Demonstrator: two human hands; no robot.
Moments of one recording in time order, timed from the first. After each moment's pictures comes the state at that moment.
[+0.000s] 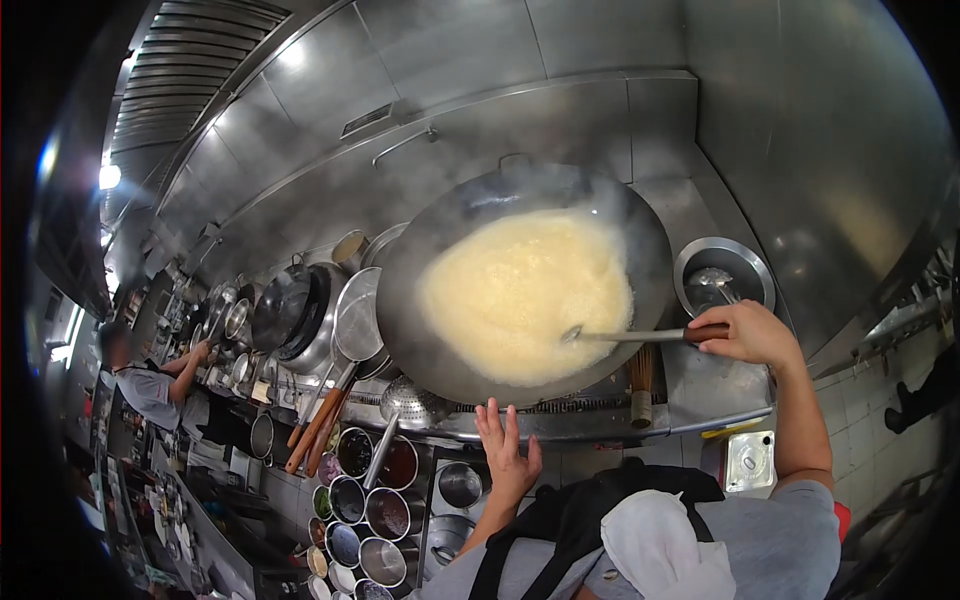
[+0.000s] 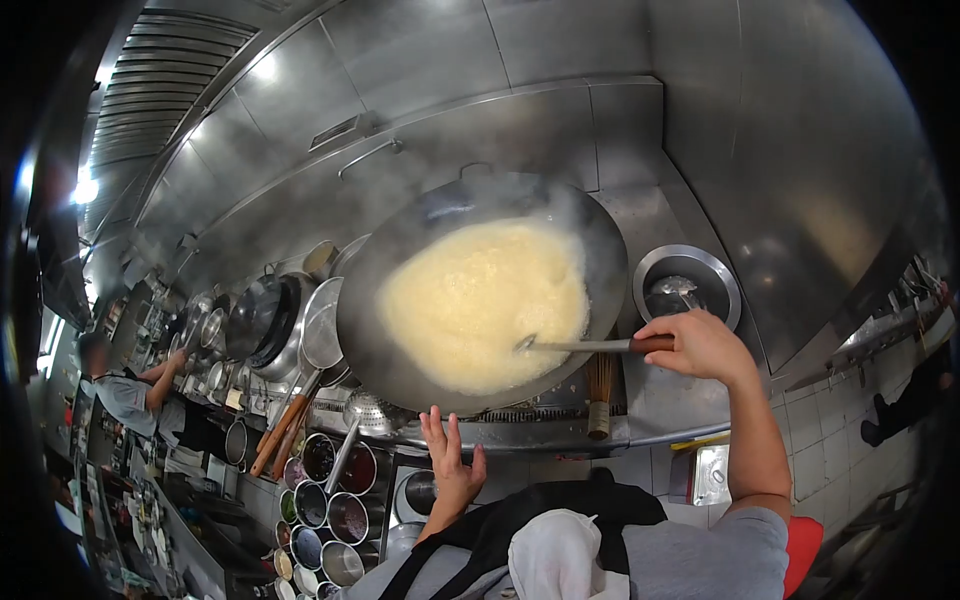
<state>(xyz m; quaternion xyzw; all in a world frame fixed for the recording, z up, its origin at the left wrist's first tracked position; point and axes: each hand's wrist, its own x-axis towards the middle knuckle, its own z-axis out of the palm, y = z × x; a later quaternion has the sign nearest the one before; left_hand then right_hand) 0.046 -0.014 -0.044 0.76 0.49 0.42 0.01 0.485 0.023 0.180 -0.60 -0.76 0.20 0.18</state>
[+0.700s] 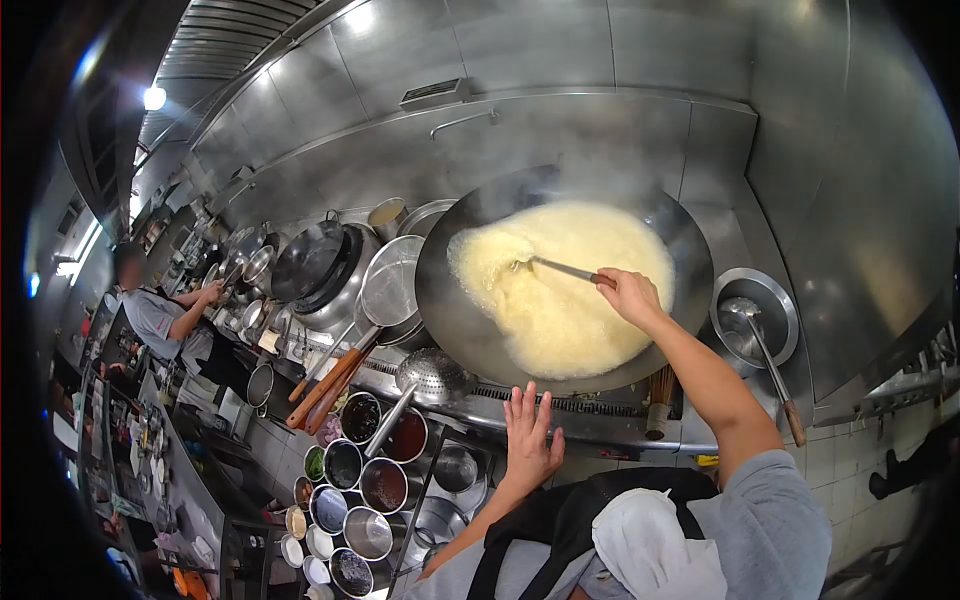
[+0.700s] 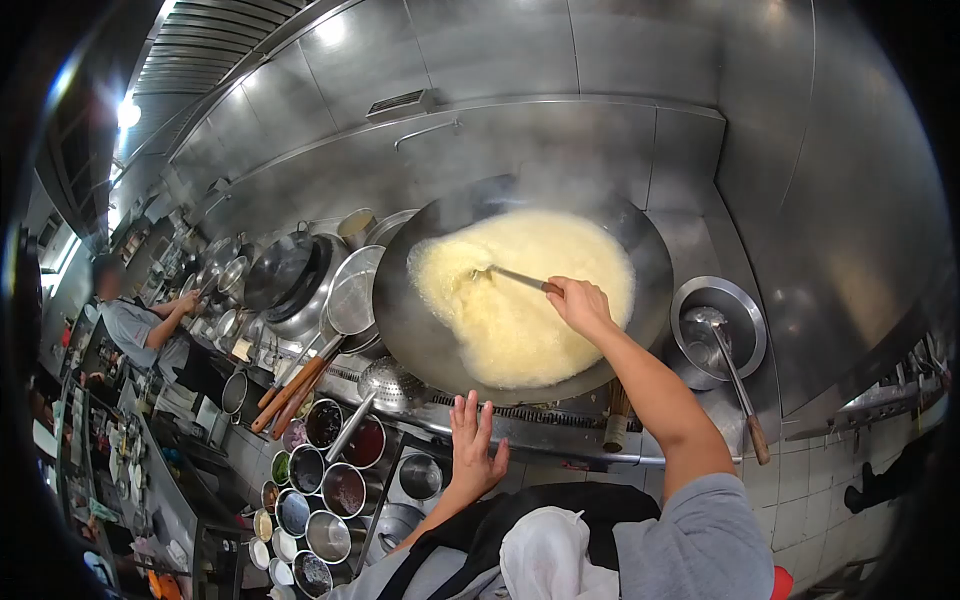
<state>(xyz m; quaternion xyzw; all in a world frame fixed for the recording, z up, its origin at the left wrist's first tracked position) 0.036 -0.018 -0.034 0.77 0.50 0.39 0.03 0.290 0.226 0.061 -0.59 -0.75 0.13 0.28</state>
